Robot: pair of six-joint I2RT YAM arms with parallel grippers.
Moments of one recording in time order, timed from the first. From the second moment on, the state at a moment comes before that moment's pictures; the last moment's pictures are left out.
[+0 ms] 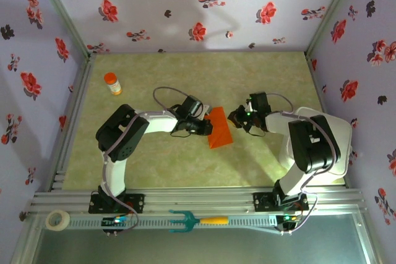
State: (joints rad) left arm -0.77 1.98 1.10 -0.05 0.42 -0.49; right arm 0.29 1.65 0.73 0.01 -0.55 0.99
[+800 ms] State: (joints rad) left arm -0.77 1.98 1.10 -0.06 0.42 -0.49; right arm 0.38 1.71 0.67 0.04 -0.65 0.94
